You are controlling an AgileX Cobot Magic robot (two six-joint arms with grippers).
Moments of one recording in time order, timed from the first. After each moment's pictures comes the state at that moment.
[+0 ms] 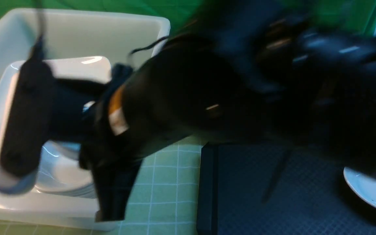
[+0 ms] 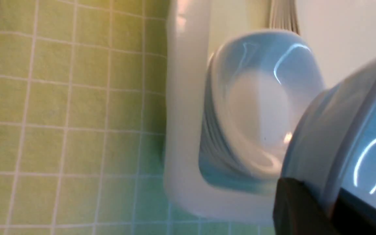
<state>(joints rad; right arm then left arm) 1.17 1.81 -1.77 -0.06 0.87 -0.56 0.48 1.28 -1.33 -0.47 1.22 0.21</state>
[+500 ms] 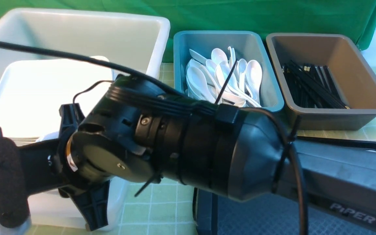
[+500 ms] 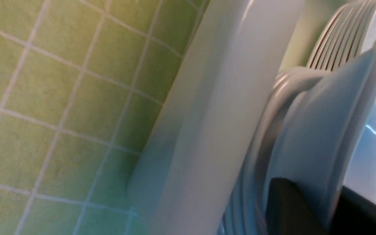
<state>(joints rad) 1.18 2.00 -1.81 -0.11 0.74 -0.76 0.60 1.28 -1.33 -0.62 1.22 0.26</state>
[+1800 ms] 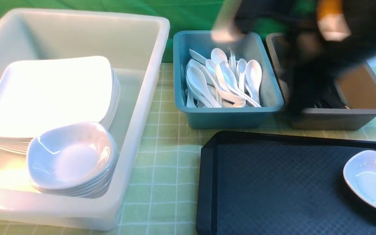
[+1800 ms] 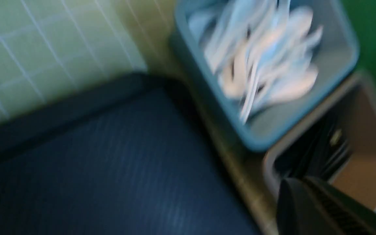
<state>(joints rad) 0.80 1.44 -1.53 -0.36 1.20 -0.12 0.60 1.28 -1.33 -0.62 1.22 0.27</state>
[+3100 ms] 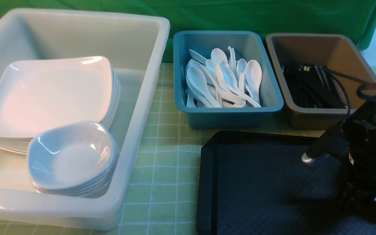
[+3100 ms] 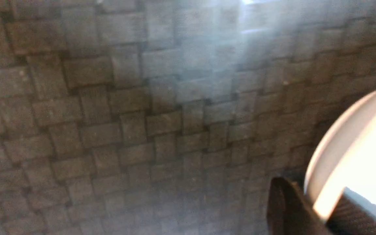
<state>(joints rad) 0.34 1.73 -0.95 -0.43 0.88 0.02 0.60 1.28 -1.33 -0.64 1.22 0.29</state>
